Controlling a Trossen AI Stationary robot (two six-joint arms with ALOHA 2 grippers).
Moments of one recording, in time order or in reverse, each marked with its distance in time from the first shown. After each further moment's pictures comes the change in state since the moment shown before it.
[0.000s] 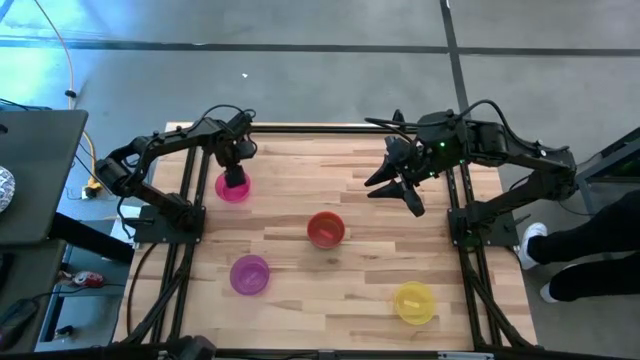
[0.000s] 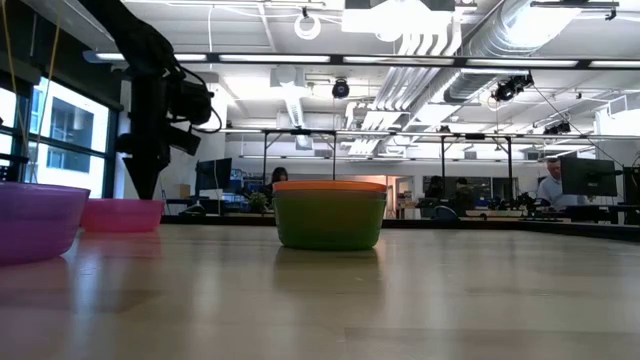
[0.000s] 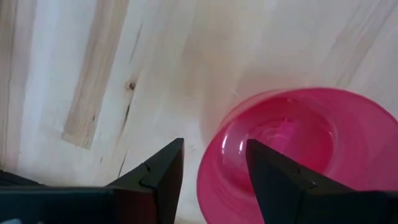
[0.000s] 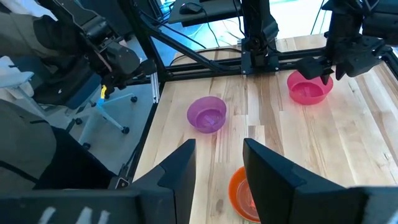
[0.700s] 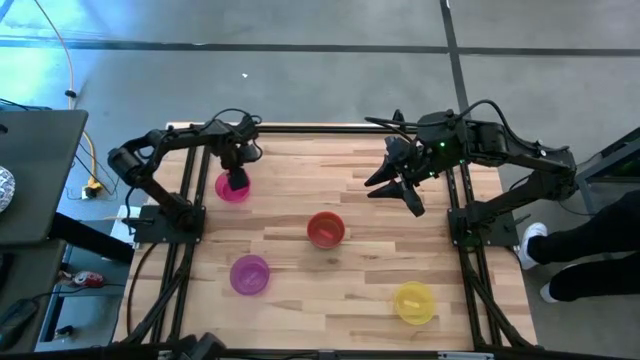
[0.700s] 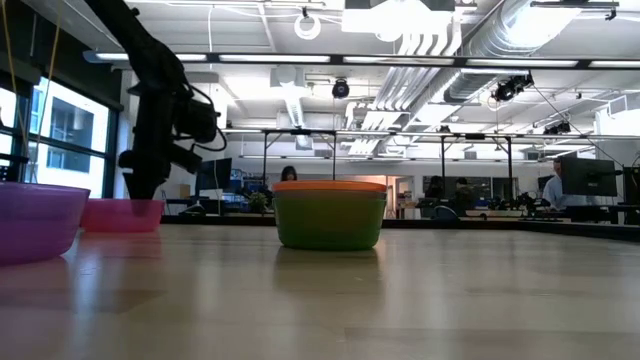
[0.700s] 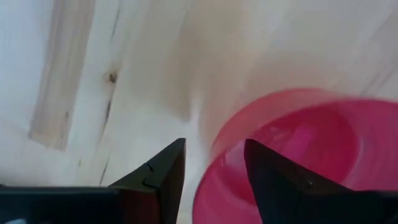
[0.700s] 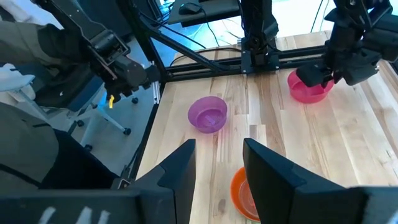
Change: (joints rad) left arm -0.019 0.120 -0.001 0.027 -0.038 -0.057; right arm 0.000 0.000 0.000 0.000 0.000 0.018
